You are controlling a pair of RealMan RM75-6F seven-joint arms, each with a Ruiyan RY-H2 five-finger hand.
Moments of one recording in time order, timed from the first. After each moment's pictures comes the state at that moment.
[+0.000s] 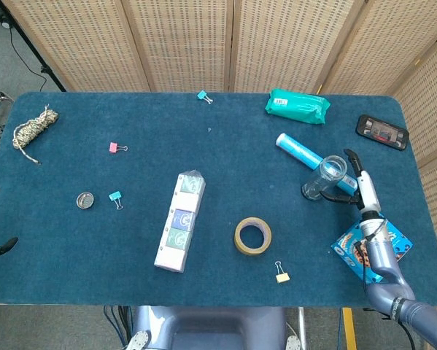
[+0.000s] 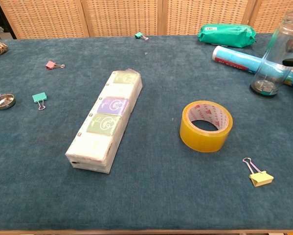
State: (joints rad) left arm -0.09 -0.97 -0.12 -1.79 1.38 1.50 0.01; right arm 0.49 -1.52 0.33 -1.04 -1.26 0.95 0.86
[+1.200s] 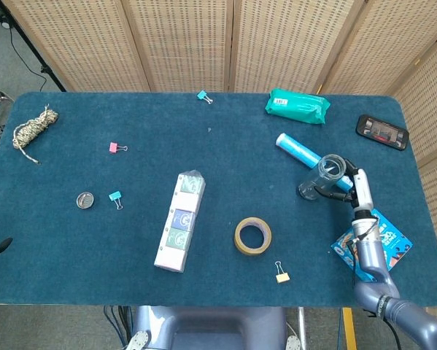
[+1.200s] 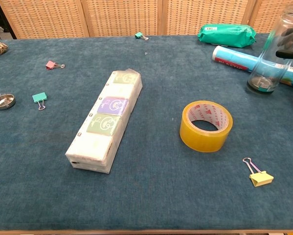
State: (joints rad) left arm -0.08 -0.95 -0.12 -1.78 1.38 1.49 -0.06; right arm 0.50 -1.61 0.35 -0.98 -1.27 1.05 0.93
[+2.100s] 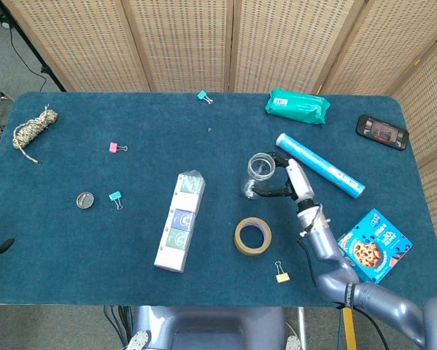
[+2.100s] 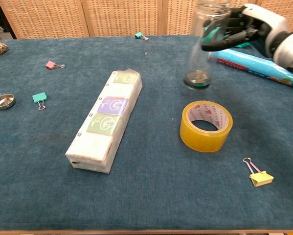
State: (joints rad) left arm -0.08 -0.93 -0.11 -1.78 1.39 1.48 -0.14; right arm 0.69 -1.66 0.39 -1.20 -1.29 0.99 0.67
